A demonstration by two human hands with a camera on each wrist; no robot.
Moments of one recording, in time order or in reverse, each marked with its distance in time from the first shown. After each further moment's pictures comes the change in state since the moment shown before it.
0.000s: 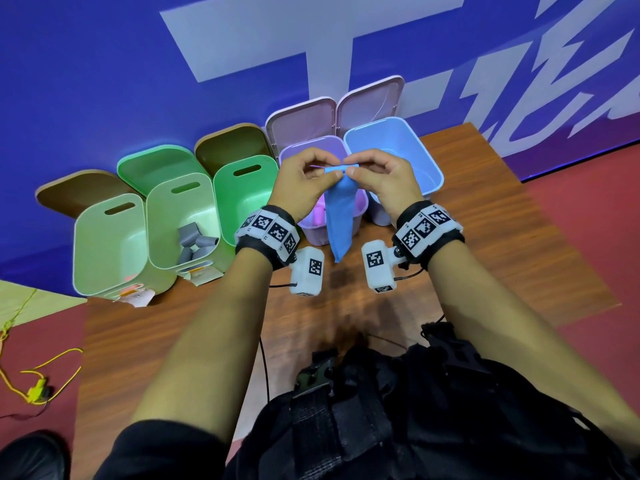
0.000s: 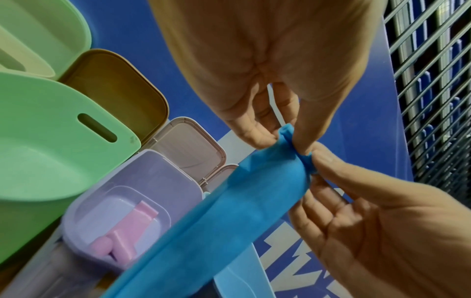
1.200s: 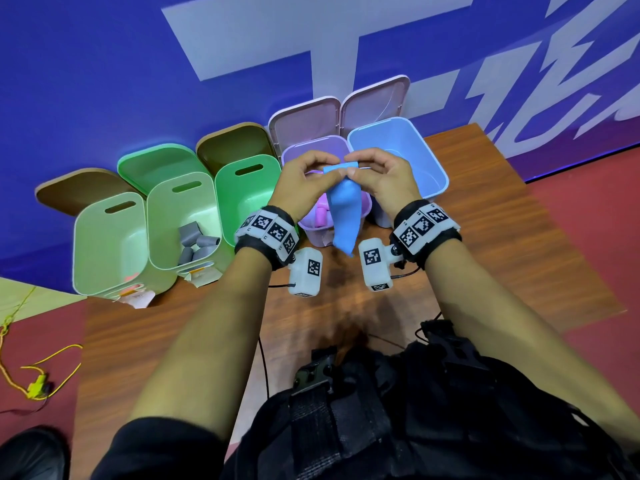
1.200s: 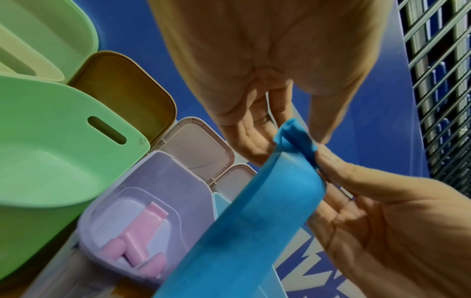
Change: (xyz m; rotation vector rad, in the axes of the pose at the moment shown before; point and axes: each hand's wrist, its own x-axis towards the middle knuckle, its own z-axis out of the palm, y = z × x) left_hand 0.007 -0.008 -0.004 -0.006 0.021 -0.089; right_hand 0.018 0.016 0.008 0.110 0.014 0.046
